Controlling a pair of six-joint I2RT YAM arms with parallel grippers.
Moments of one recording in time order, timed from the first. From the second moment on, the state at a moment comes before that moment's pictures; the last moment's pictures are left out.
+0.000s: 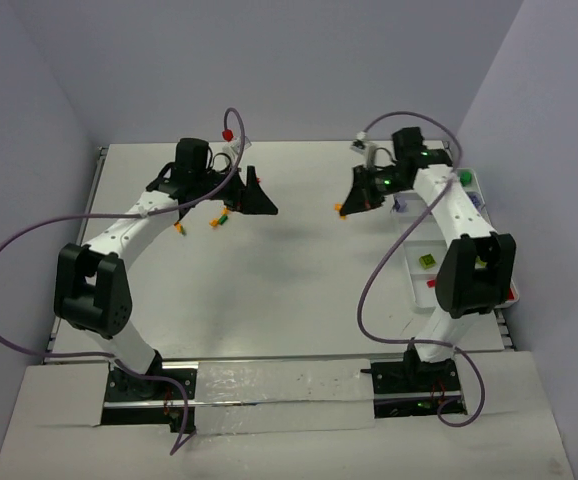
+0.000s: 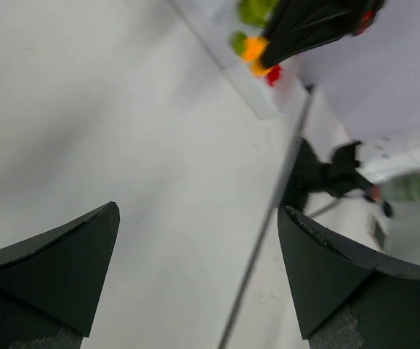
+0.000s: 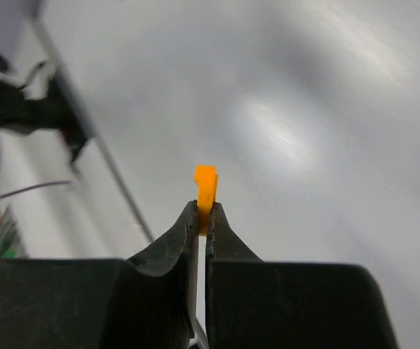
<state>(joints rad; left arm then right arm) -0.37 1.67 1.31 -0.22 0.95 -0.33 0.16 1.73 1.56 -0.94 -0.93 -0.22</state>
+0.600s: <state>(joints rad) -0.36 1.66 1.42 -0.36 0.25 -0.13 -0.44 1.78 1.54 -0.99 -0.18 -0.53</state>
